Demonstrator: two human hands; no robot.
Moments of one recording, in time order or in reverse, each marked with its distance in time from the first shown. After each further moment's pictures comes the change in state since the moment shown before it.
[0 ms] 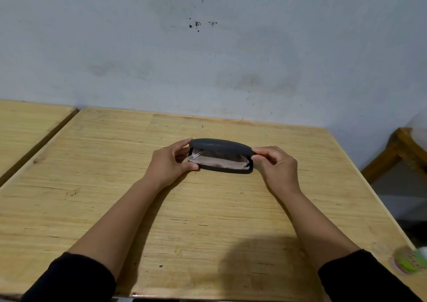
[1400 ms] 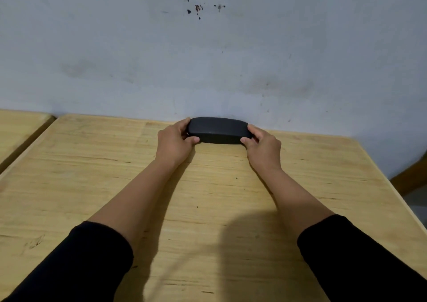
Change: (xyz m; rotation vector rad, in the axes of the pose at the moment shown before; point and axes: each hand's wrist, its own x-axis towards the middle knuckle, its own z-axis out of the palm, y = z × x) left_hand 0.126 -0.007 0.016 0.003 0.198 -0.086; right_hand 0.111 0.019 0.086 -0.173 -0.031 0.222
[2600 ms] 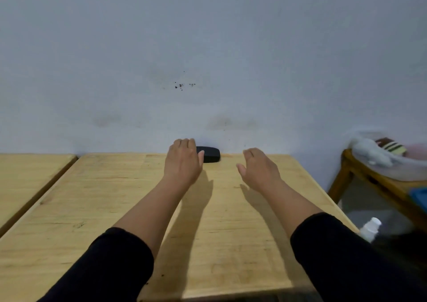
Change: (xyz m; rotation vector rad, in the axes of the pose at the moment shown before) left_hand -0.126 0.096 -0.043 0.737 0.124 0.465; right_hand -0.122 -0.057 -0.127 -0.829 -0.065 -0.291
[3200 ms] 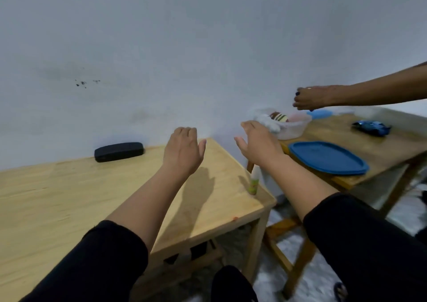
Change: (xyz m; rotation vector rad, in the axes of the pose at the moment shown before) left_hand -0.055 0.184 -0.024 -0.348 0.084 0.358; right_hand -0.138 0.138 -0.098 0.007 0.218 0.263
